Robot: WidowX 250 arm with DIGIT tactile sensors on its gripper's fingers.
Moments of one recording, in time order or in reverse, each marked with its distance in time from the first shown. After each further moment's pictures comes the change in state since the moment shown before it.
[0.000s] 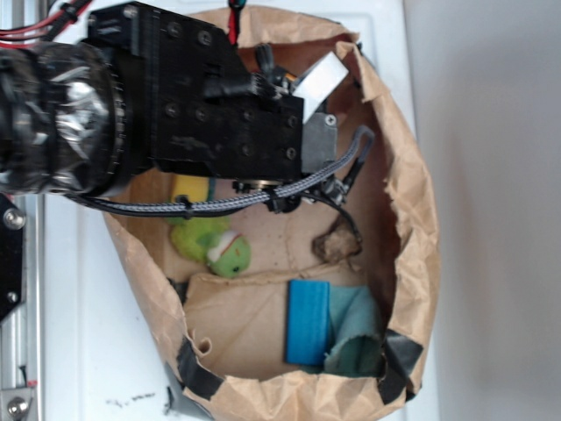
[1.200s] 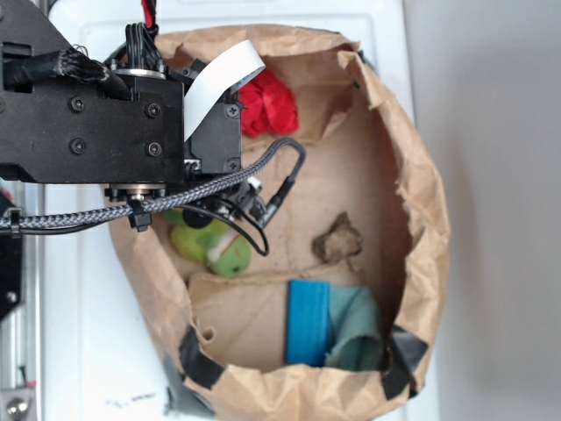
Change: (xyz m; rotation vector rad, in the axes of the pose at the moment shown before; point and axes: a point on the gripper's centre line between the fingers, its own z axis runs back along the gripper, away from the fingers) arm -0.017 0.042 0.048 0.020 0.032 -0.112
